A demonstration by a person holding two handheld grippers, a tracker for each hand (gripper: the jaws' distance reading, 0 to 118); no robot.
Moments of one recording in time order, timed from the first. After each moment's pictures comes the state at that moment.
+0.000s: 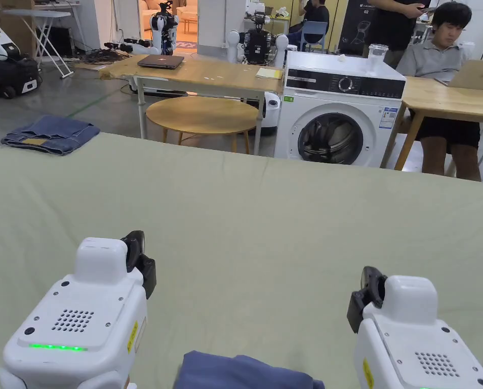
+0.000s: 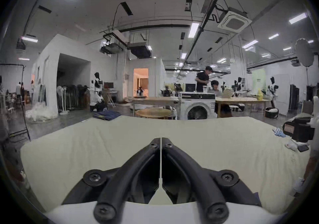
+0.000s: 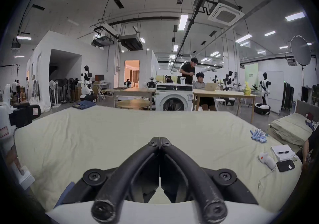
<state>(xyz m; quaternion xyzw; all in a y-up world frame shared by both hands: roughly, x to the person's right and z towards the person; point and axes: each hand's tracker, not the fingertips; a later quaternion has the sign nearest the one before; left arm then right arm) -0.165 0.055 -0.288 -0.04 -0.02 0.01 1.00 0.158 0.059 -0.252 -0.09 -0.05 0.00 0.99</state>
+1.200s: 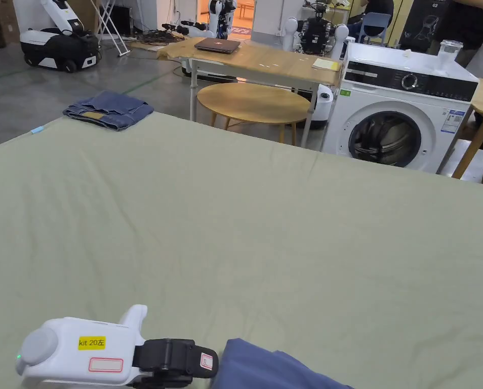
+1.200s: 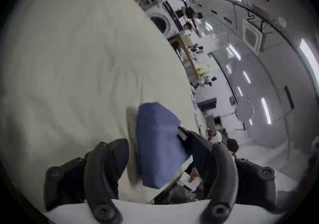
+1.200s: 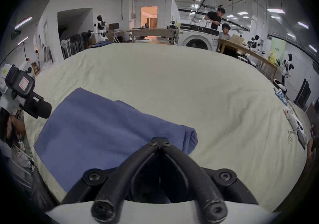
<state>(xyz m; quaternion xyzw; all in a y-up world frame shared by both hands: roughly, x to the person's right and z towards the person) -0.259 -0.075 -0.316 -0.47 -0.36 0.37 0.72 0.106 -0.073 -0.236 -0.34 0.03 0.03 0.94</state>
